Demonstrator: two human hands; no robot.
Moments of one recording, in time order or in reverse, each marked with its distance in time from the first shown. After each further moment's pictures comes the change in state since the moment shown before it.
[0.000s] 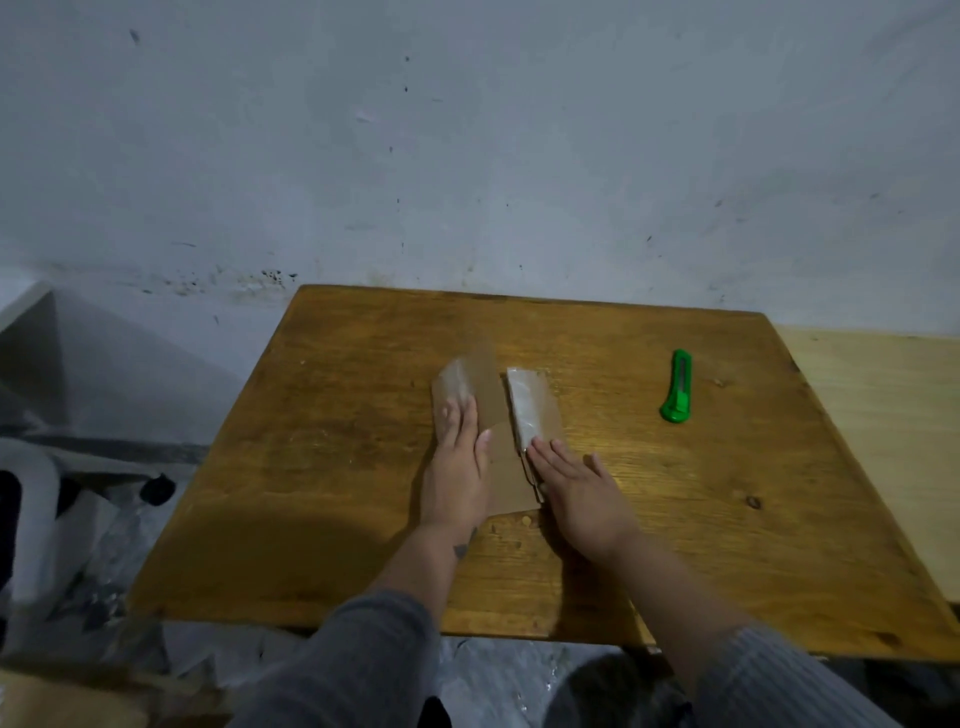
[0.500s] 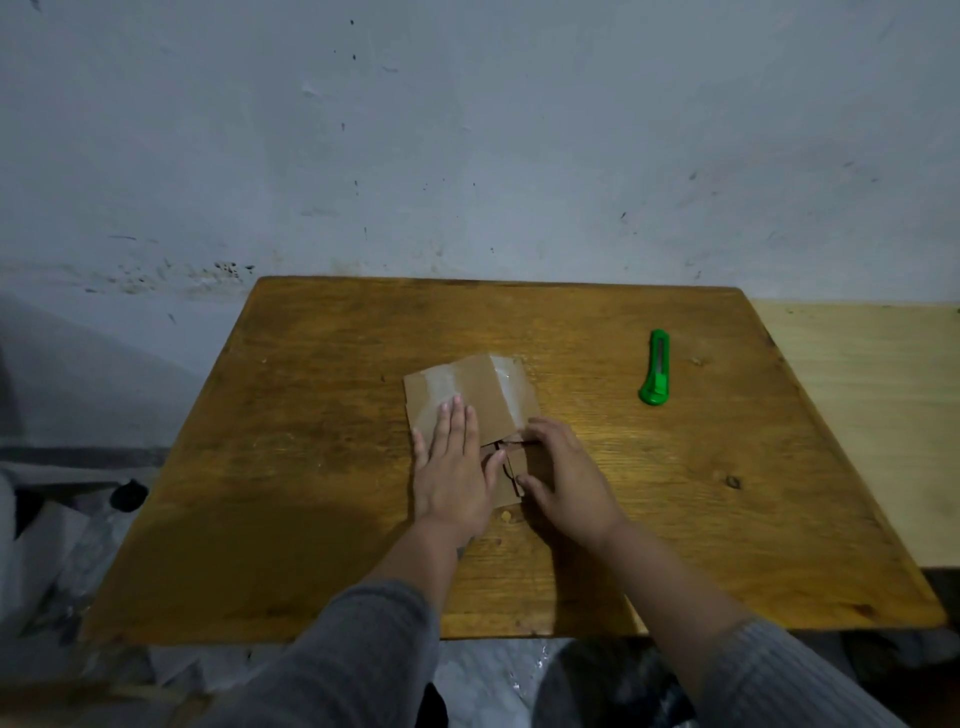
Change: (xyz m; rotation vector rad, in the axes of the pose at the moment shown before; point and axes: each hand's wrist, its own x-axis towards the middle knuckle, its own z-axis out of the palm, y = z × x) left_hand 0.009 -0.004 0.030 0.604 -0.241 0.069; right_hand 0.004 0.009 -0.001 0.426 0.248 0.045
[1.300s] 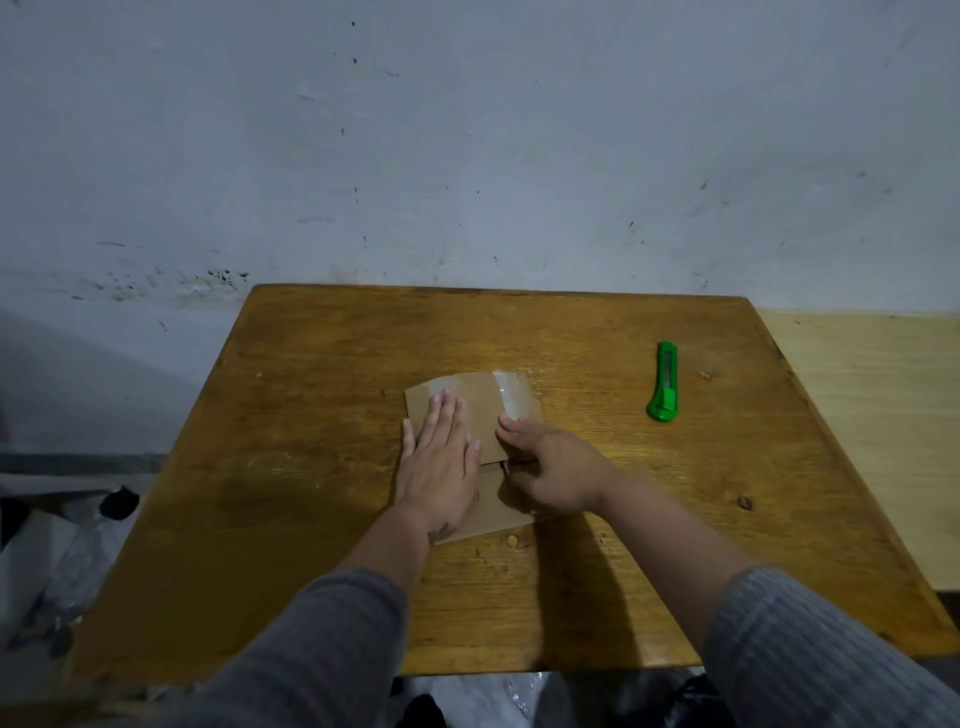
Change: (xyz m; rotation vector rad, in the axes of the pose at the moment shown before) left_hand 0.028 -0.030 -0.019 -0.214 -0.040 0.080; right_hand 0.056 -0.014 -0.019 -0.210 -0.387 -0.039
